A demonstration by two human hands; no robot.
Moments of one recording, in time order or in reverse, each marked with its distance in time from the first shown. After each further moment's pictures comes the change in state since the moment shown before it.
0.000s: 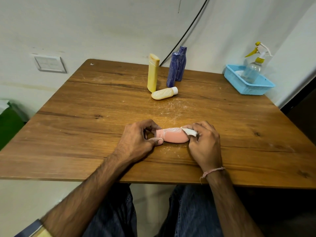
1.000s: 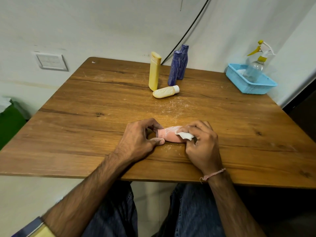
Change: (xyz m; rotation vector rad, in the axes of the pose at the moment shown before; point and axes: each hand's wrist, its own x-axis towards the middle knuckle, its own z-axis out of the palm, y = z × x) left_hand -0.001 -0.005 0.001 0.021 0.016 0.095; right_hand -0.006 -0.005 0.003 -0.019 0.016 -0.169
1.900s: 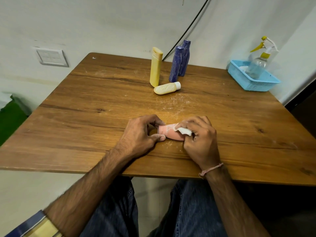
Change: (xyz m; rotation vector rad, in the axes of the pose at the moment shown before) left_hand 0.001 -0.001 0.001 0.011 -0.006 0.033; right_hand 0.003 -0.005 0.003 0.005 -0.020 -0.058
